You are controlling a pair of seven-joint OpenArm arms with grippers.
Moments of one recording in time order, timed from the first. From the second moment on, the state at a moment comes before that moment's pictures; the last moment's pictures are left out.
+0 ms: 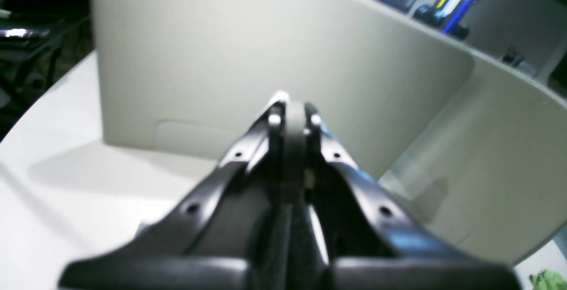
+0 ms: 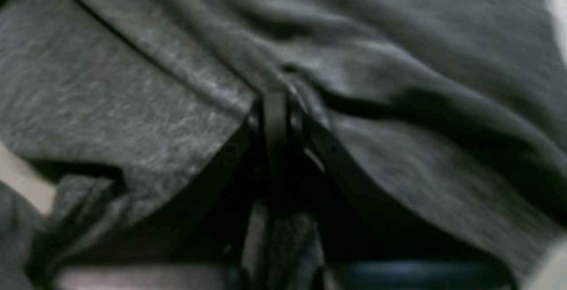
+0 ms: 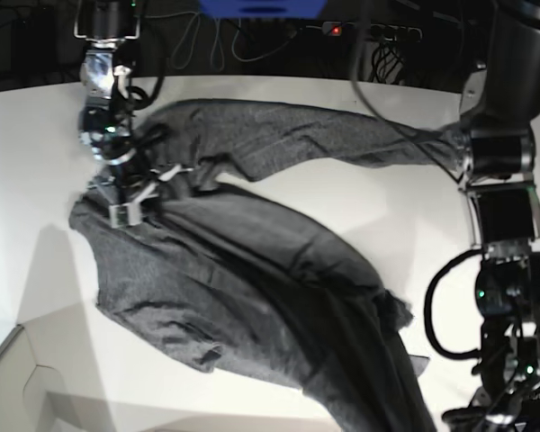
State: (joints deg) left arm -42.8 -16.0 0.1 79.9 -41.1 -2.9 28.8; right arm -6.5 3.5 11.0 77.4 0.7 19.1 -14.2
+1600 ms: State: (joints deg) left arm -46.8 -12.3 3.6 61.5 -41.2 -2.9 18.7; right arm -7.0 -2.9 11.9 89.4 -0.5 18.2 -17.0
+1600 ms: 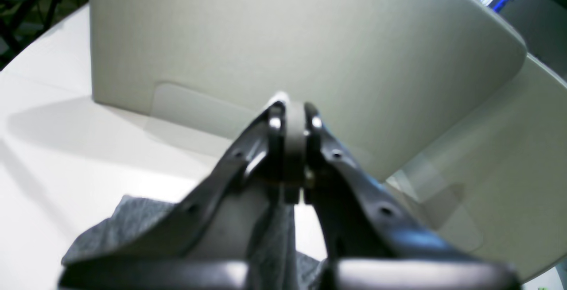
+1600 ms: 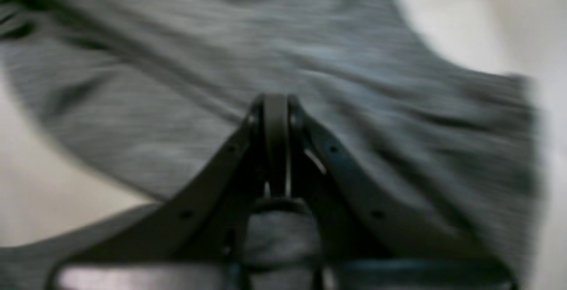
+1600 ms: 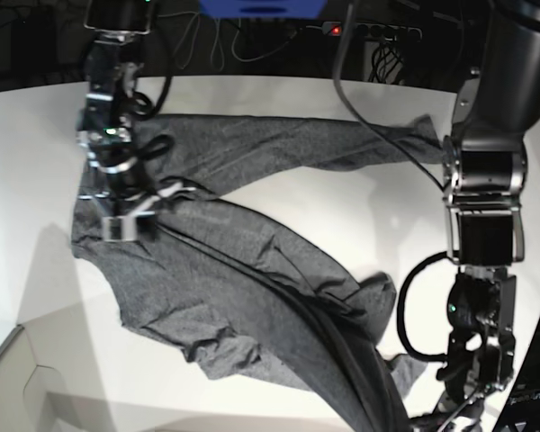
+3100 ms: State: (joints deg) left arm -43.0 -12.5 3.6 62.4 -41.5 -2.9 18.8; right arm 5.8 2.5 -17.2 66.2 0.6 18.7 -13.1
